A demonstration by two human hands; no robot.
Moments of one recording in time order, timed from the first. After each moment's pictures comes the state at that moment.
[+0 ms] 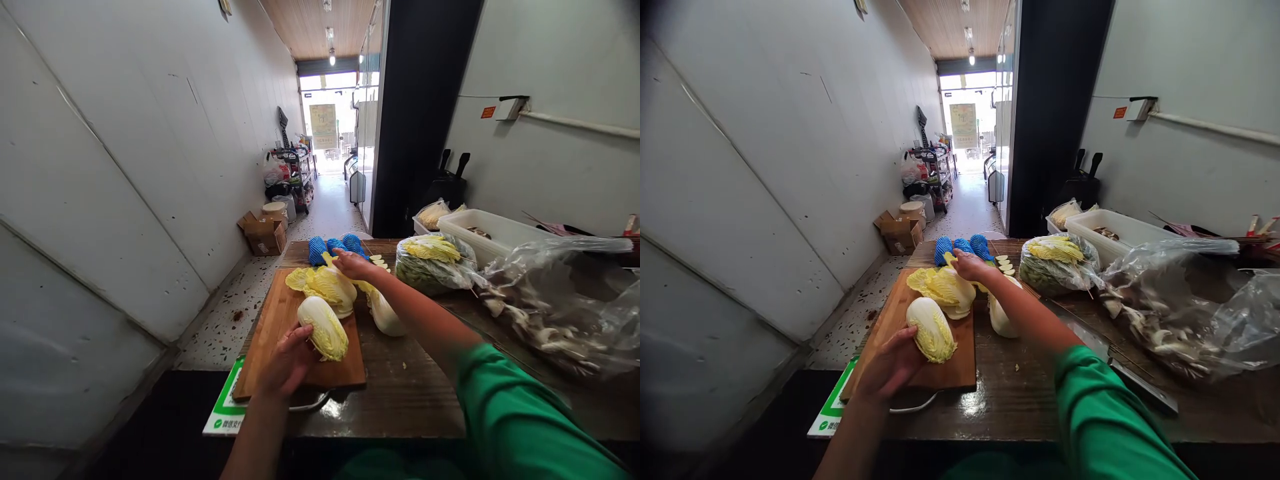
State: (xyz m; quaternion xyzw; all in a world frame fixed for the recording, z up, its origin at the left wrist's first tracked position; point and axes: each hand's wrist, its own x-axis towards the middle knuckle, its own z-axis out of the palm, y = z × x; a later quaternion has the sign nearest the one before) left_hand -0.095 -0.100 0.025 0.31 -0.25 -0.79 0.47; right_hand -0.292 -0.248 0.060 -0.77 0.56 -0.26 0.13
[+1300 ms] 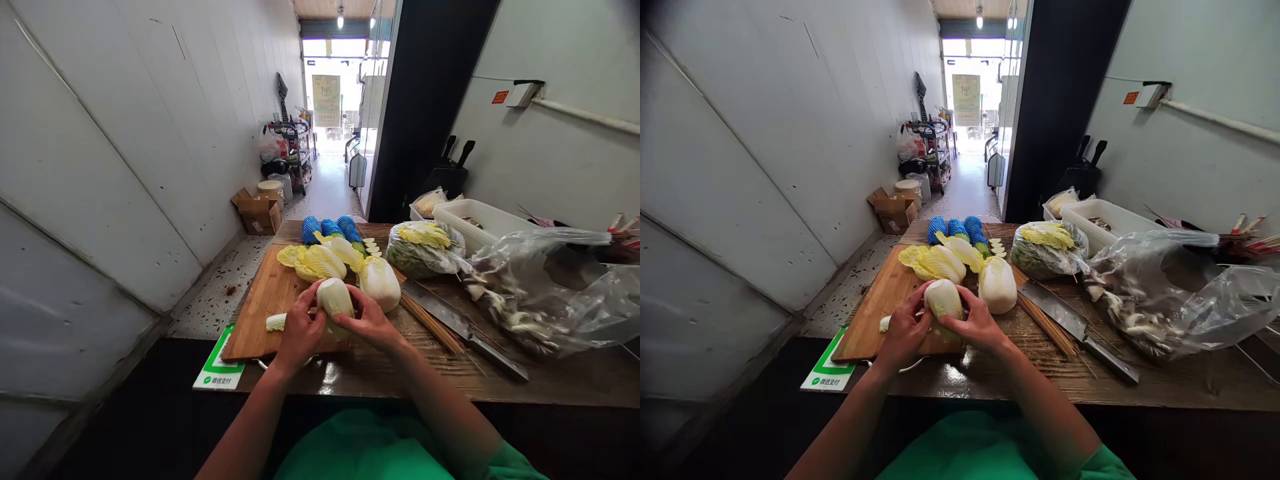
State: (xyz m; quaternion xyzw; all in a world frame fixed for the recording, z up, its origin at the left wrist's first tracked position) left_hand -0.137 -0.083 0.019 0.45 -0.67 -0.35 0.47; right_hand -0.300 -0.080 0.009 -0.61 0.40 -0.47 0.49
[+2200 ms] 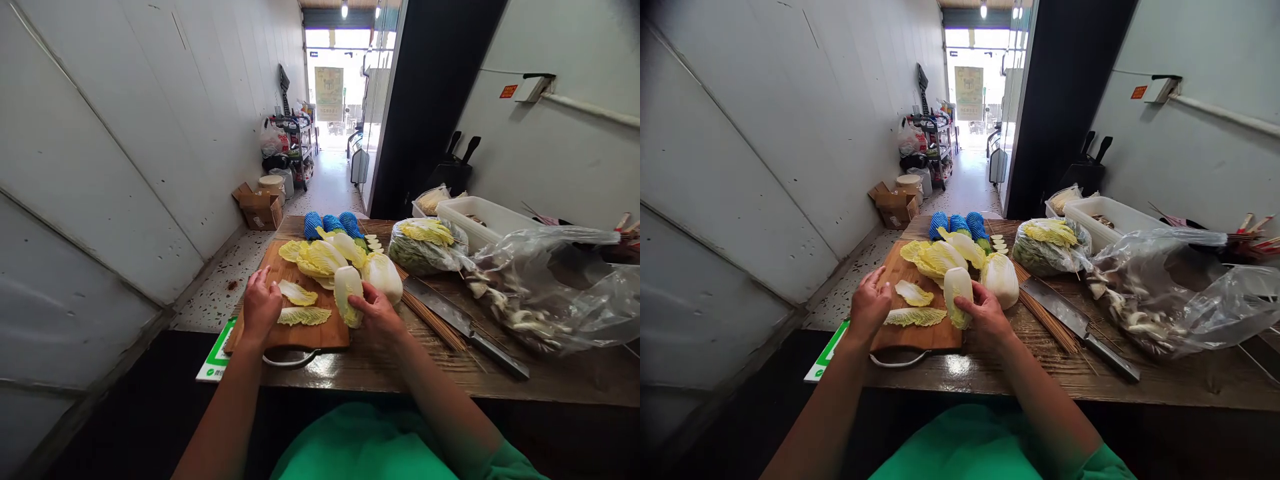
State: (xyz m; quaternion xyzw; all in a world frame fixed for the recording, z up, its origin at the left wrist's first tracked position) left_hand -0.076 -0.138 0.012 0.63 -0.53 -0.24 0.52; right_hand -0.298 -0.084 -0.004 -0.40 0.35 -0.57 0.62
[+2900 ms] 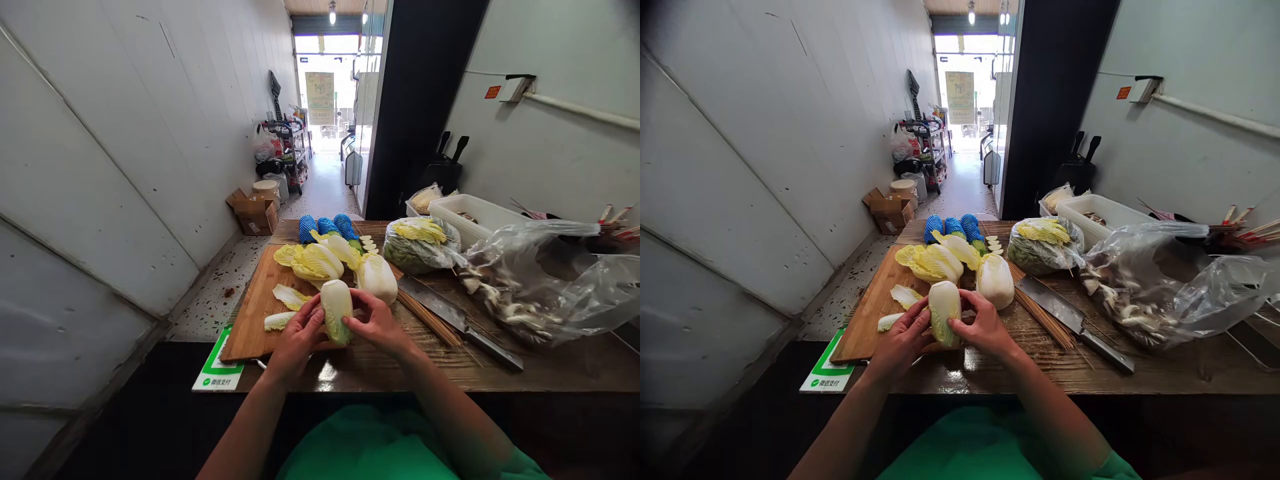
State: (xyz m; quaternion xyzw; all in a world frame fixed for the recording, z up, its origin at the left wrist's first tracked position) left_hand -0.133 -0.066 0.017 0.36 -0.40 -0.72 0.43; right_hand -0.312 -0.065 0.003 -0.62 0.43 -0.49 0.44
